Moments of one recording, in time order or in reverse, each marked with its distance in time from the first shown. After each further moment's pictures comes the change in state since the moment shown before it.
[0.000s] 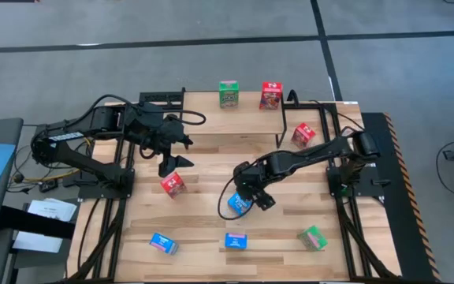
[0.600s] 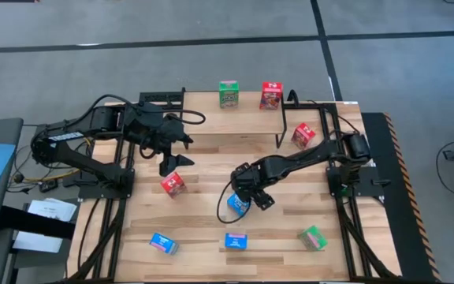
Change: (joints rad) left arm 0.000 0.000 0.000 0.006 -0.026 0.009; right arm -0.002 0.101 0.007 -0.010 0.059 -0.018
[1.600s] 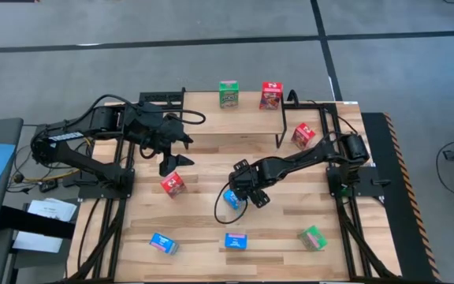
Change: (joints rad) left arm 0.000 0.000 0.000 -0.003 0.000 0.001; right arm 0.000 0.033 0.000 0.043 0.137 0.021
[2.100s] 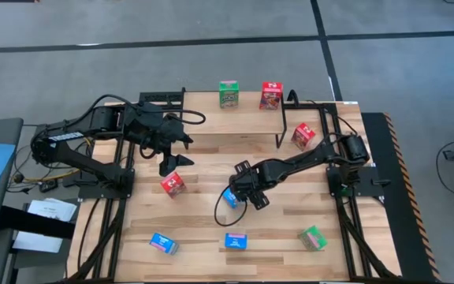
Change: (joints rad) left arm 0.000 0.000 0.000 0.000 0.000 0.000; right arm 0.023 -0.005 -0.003 -0.008 0.024 0.070
